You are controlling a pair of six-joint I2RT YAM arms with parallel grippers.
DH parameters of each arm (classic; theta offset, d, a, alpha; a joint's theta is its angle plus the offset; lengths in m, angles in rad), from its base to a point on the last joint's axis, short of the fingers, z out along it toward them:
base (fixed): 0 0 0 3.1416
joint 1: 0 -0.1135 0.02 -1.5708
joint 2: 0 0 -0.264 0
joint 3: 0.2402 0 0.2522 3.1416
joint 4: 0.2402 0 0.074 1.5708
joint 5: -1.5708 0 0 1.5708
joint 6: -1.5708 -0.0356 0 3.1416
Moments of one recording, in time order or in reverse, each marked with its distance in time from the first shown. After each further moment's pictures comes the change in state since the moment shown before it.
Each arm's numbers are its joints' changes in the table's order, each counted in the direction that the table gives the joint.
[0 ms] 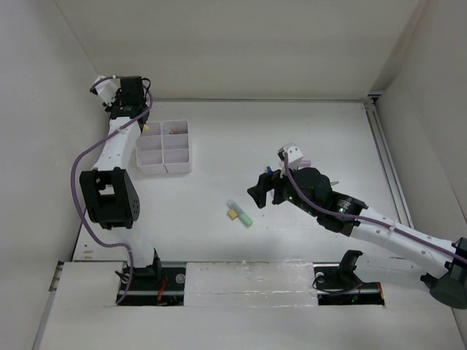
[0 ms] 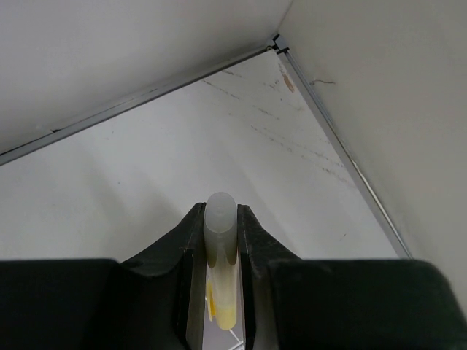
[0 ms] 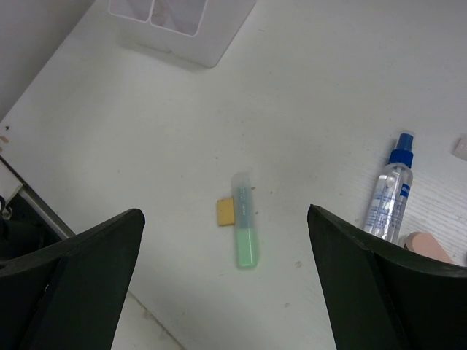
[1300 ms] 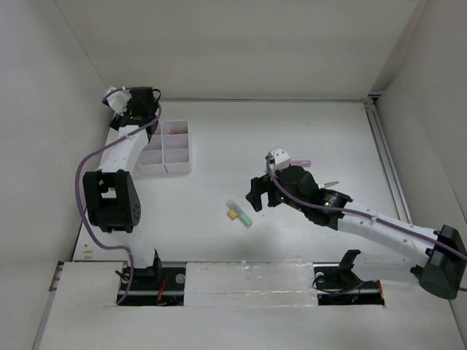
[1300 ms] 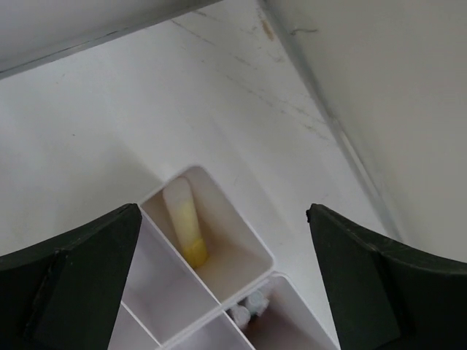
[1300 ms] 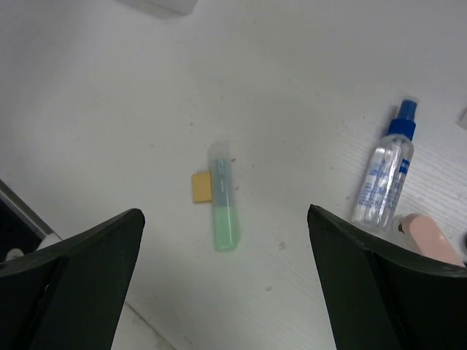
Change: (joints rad) left arm 0.049 0.008 -0.167 -0.120 -0.043 0.118; right arm 0.021 -0.095 0.002 0.027 0.038 0.031
